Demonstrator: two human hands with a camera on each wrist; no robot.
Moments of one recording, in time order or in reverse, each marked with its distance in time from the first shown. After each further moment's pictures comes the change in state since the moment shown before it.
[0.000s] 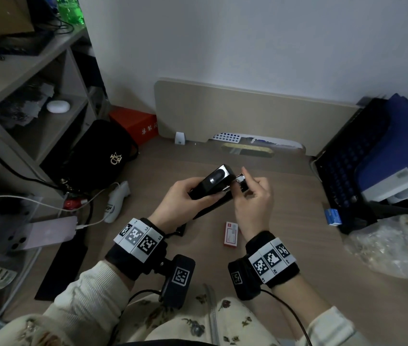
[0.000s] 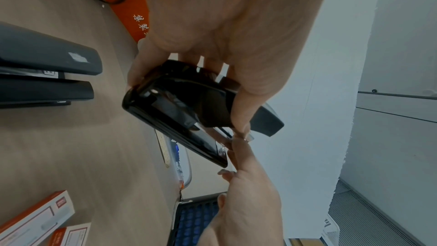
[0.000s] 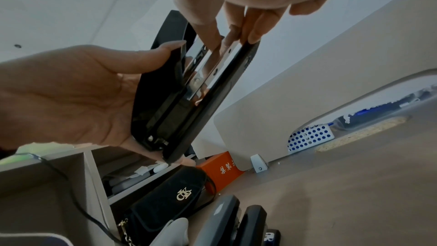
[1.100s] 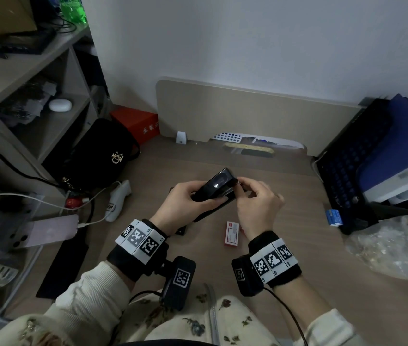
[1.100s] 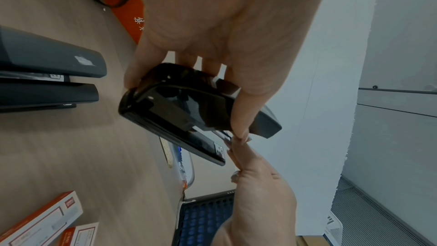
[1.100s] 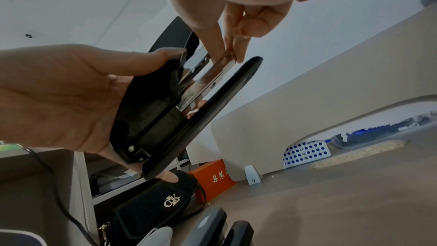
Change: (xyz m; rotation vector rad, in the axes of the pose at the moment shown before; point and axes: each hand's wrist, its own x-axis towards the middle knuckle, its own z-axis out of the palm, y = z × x) left_hand -0.004 0.000 0.004 -0.079 -0.005 -0.019; right_hand -0.001 -0.014 -0.008 -0.175 0.000 0.037
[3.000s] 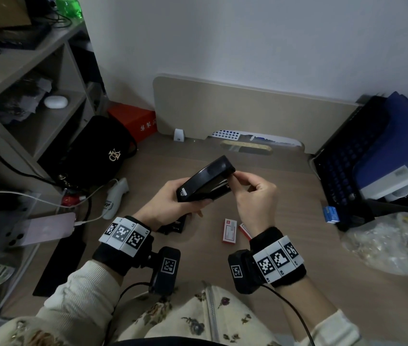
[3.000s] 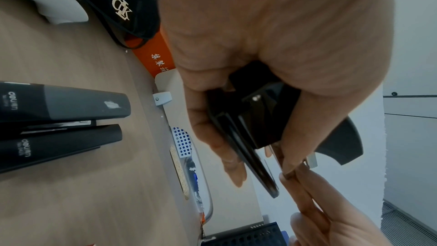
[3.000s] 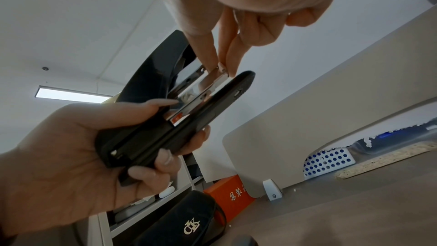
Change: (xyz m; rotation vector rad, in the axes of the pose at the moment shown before) left_hand -0.005 -0.004 -0.022 -0.091 -0.133 0.032; right_hand 0.006 -0.013 -0.015 0.313 -0.122 0.004
